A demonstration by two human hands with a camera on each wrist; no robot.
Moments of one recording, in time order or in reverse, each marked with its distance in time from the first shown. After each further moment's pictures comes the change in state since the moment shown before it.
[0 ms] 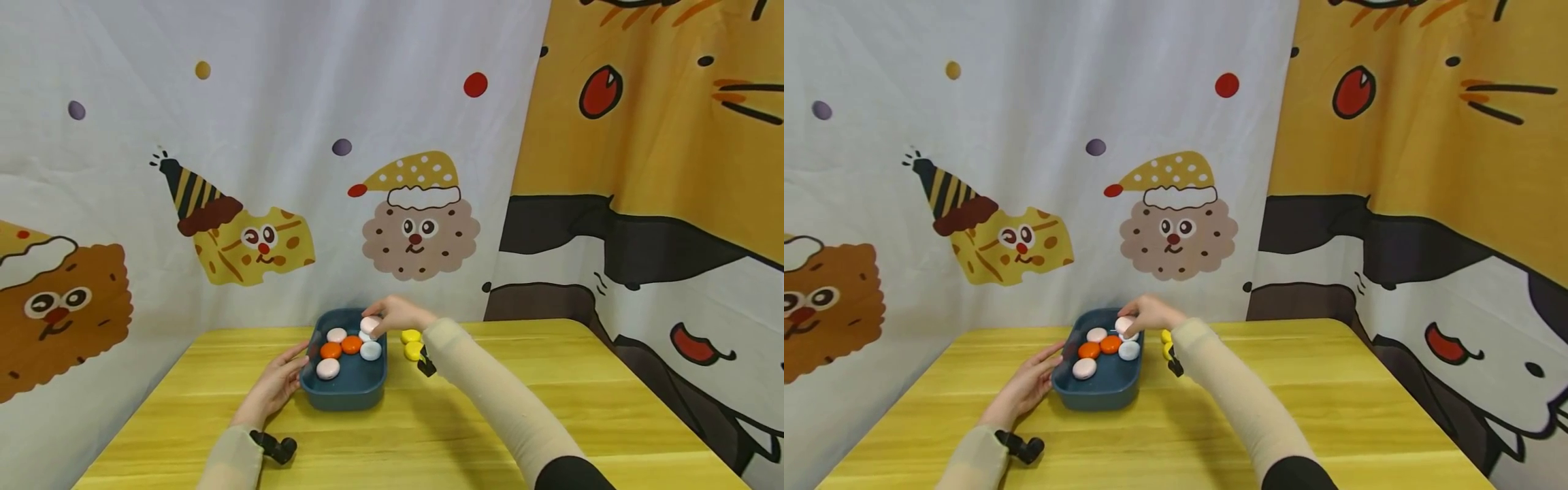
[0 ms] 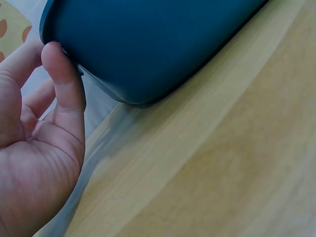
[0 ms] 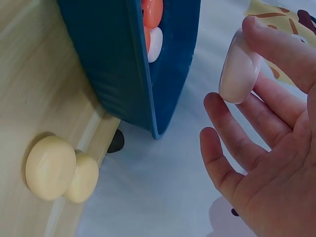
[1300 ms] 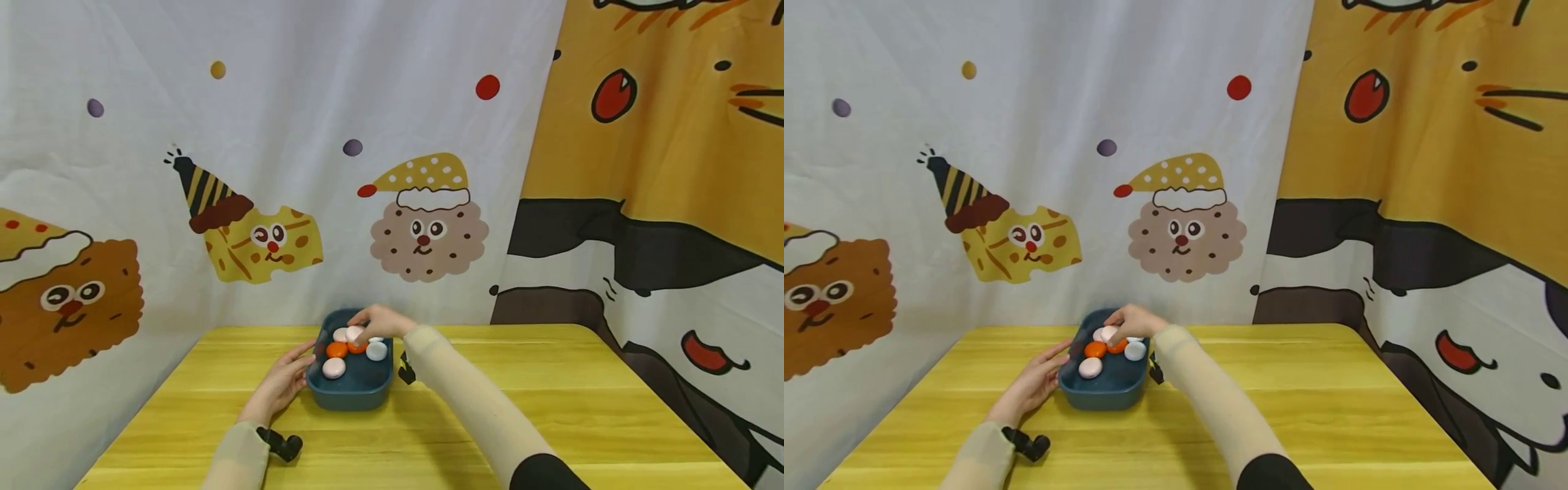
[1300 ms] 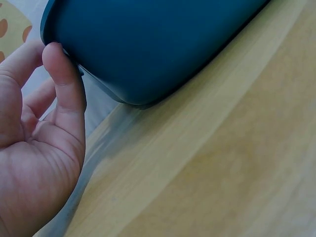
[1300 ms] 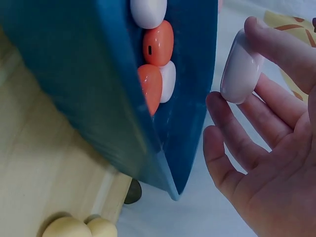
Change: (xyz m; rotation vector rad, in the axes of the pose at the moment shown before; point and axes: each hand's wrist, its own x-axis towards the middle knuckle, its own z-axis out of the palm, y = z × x) left_hand 0.001 -0.001 -0.001 0.027 -0.007 0.020; right_hand 0.033 -0.014 0.036 0.044 -0.037 0.049
